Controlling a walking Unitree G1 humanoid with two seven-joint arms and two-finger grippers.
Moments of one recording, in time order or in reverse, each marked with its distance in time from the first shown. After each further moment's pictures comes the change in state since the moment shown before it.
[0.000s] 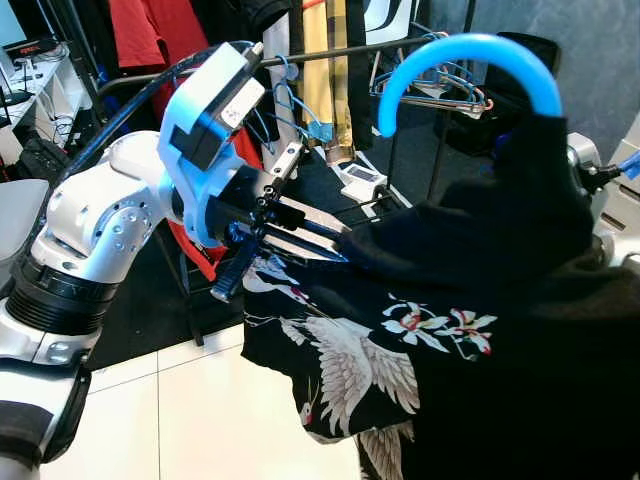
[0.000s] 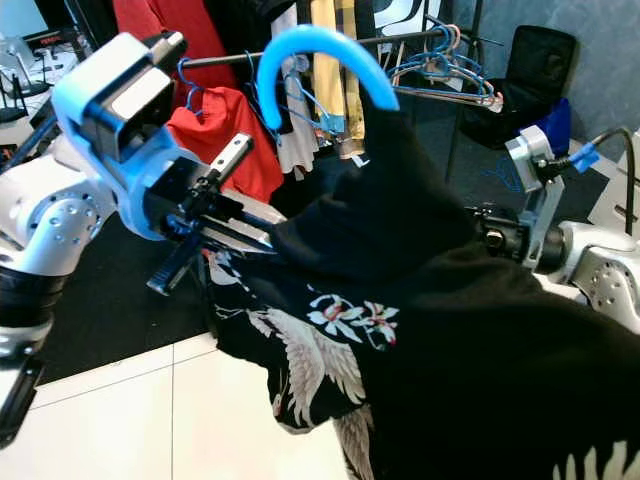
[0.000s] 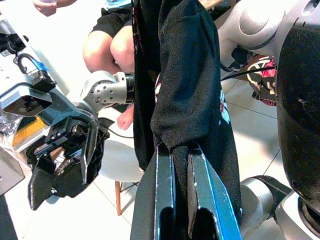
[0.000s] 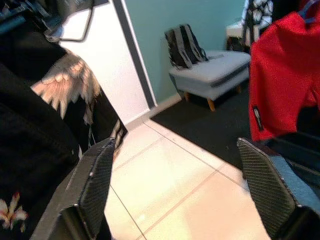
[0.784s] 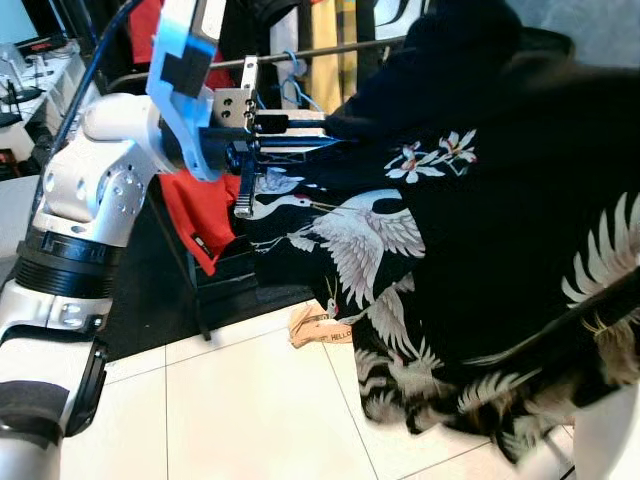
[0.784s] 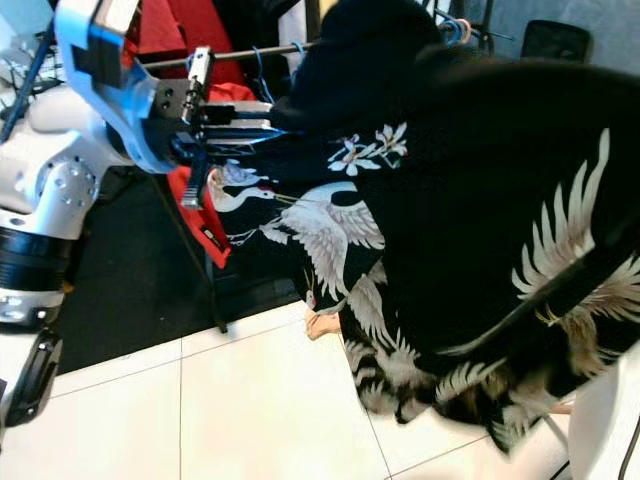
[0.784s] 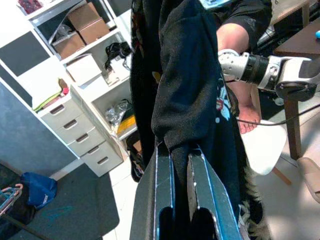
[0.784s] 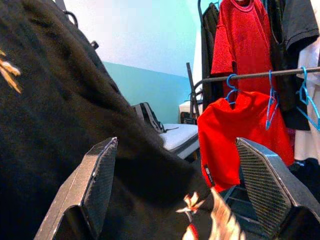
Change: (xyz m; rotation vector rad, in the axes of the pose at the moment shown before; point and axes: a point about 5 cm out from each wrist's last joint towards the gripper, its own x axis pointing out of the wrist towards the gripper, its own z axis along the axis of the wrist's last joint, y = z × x) left arm -0.036 0.039 0.012 0.189 -0.004 0.384; right arm -0.100 0.037 0.019 -0.072 -0.361 -0.230
